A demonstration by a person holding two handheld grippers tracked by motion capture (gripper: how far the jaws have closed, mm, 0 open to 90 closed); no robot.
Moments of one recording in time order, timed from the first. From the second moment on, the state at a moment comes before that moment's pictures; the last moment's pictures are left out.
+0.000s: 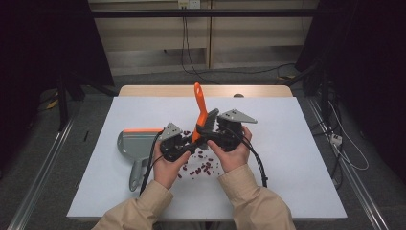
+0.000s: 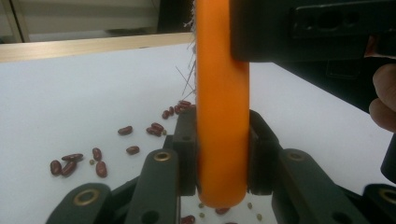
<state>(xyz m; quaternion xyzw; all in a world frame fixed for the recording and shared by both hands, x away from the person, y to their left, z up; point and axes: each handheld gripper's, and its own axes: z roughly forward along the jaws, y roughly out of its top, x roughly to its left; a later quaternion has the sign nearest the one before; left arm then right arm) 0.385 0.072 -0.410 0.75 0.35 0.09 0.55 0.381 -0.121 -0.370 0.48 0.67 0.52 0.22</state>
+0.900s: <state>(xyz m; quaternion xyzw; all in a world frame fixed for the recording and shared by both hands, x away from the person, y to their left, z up) 0.373 0.064 -0.399 0.74 0.33 0.18 0.56 0.393 -0.121 -0.361 0.53 0.64 0.54 0.14</state>
